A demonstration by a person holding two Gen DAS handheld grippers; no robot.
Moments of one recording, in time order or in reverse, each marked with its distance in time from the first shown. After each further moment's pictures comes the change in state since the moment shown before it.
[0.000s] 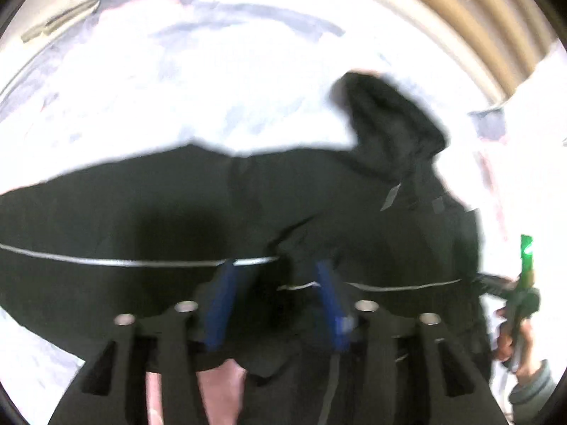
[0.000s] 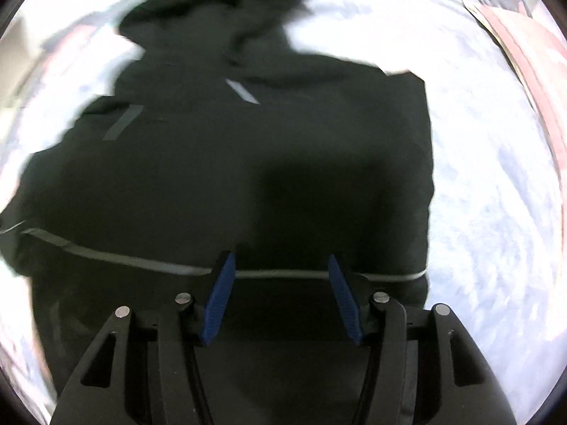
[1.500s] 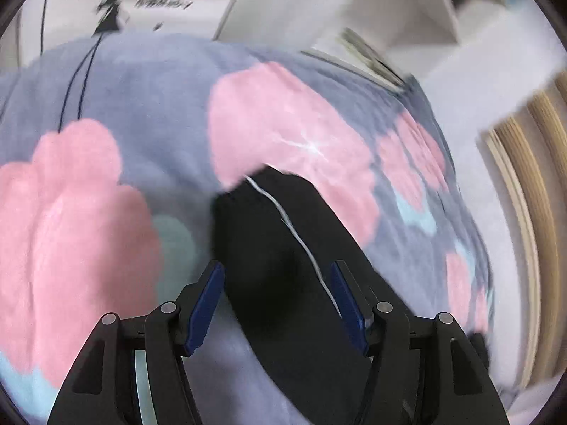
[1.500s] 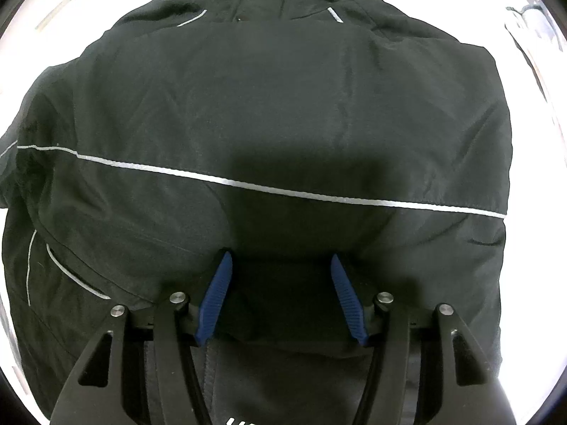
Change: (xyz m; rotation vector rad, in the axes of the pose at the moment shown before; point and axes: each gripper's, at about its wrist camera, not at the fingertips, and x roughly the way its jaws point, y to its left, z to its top) left arm -0.121 0.293 -0.089 -0.947 -0.438 0.289; right arm 0.033 0.072 -0.049 -0.140 0.082 -0.059
